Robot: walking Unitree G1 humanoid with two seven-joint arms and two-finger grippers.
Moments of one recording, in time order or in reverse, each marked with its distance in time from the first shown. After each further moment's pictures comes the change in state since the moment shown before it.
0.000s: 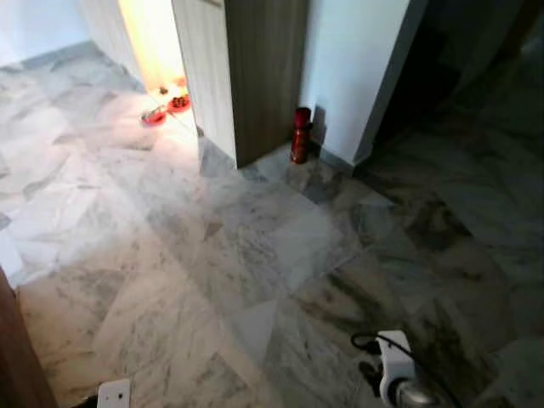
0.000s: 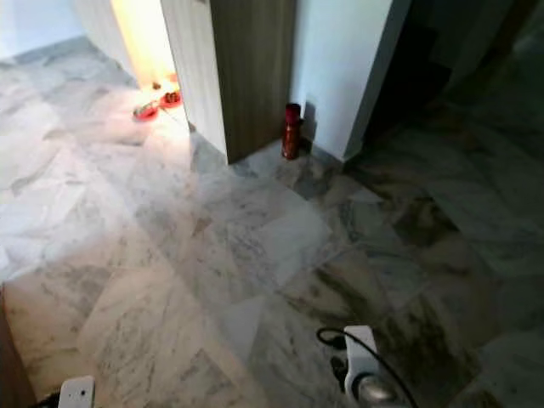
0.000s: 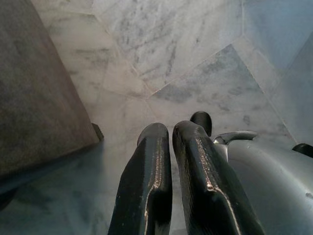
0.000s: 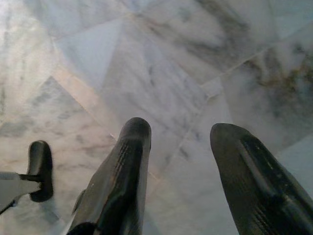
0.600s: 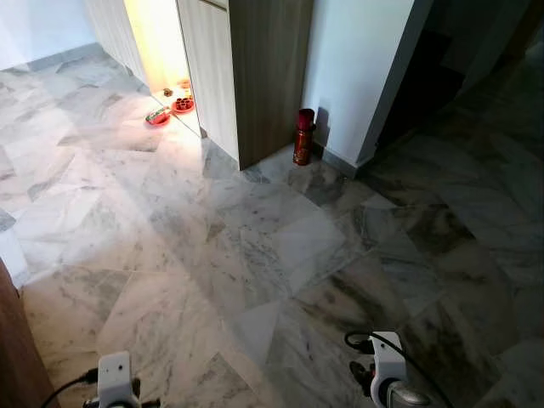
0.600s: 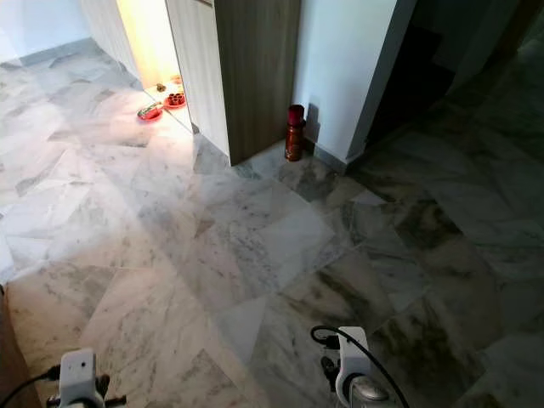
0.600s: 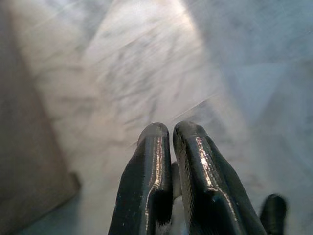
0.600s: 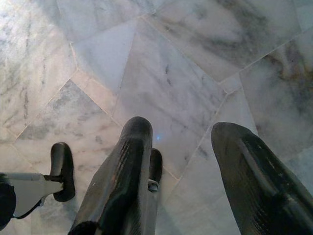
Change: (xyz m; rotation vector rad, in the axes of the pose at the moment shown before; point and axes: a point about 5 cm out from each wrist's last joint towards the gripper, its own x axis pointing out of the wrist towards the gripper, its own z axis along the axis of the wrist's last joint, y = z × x) left arm 0.010 -0.013 0.053 -0.068 -0.178 -0.072; right arm 0.001 0.007 0.000 0.055 0.001 0.010
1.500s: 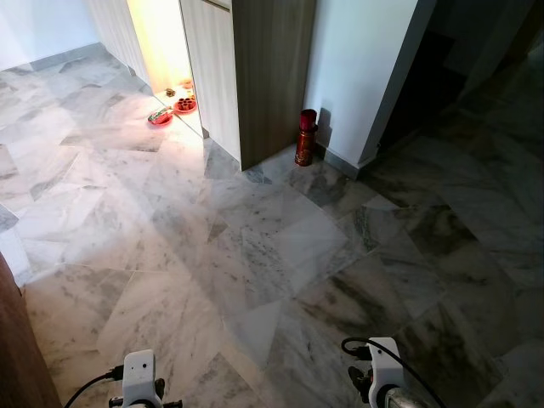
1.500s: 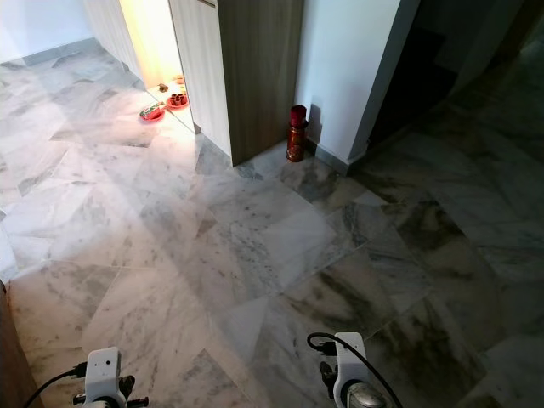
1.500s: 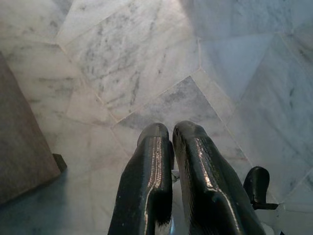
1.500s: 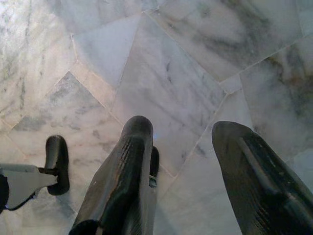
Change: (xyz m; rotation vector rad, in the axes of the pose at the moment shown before) left arm -0.003 -0.024 -0.017 0.020 0.094 -0.053; right arm -0.001 0.003 -0.011 -0.046 0.001 -0.005
